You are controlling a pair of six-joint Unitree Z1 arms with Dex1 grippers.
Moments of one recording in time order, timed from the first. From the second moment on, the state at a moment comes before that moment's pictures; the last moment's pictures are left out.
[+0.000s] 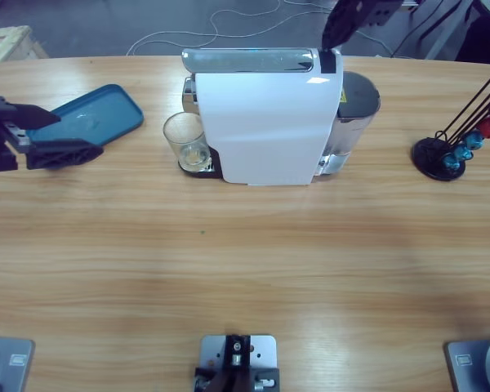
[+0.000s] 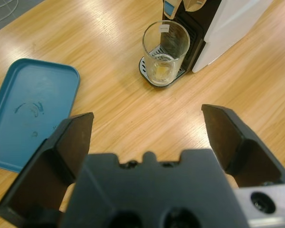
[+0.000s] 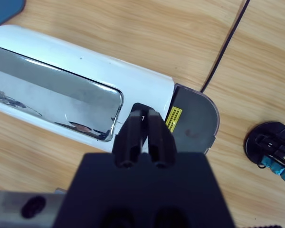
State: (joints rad) arm 0 -0.66 1.23 -0.76 0.22 -0.06 0.06; arm 1 0.62 2.09 -2.25 1.31 -0.02 0.28
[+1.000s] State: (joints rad) arm 0 -0.66 1.23 -0.76 0.21 -0.06 0.06; arm 1 0.63 1.96 -2.22 1.32 -0.01 0.30
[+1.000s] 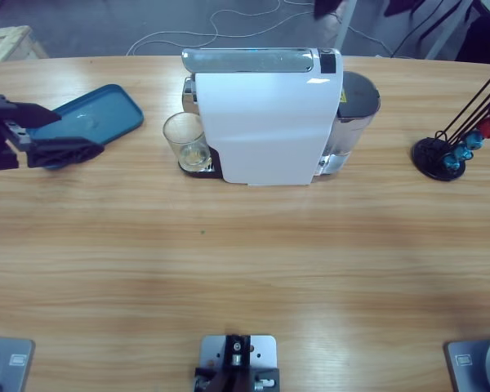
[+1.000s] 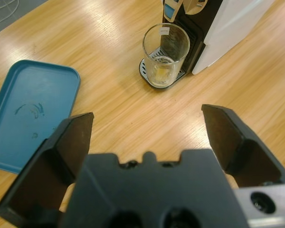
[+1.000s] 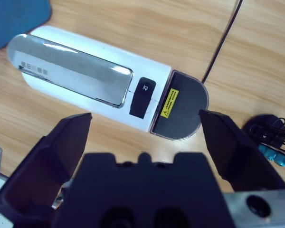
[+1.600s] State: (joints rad) arm 0 -0.67 1.23 -0.76 0.21 -0.07 0.06; arm 1 0.63 1.96 -2.19 1.32 -0.03 0.30
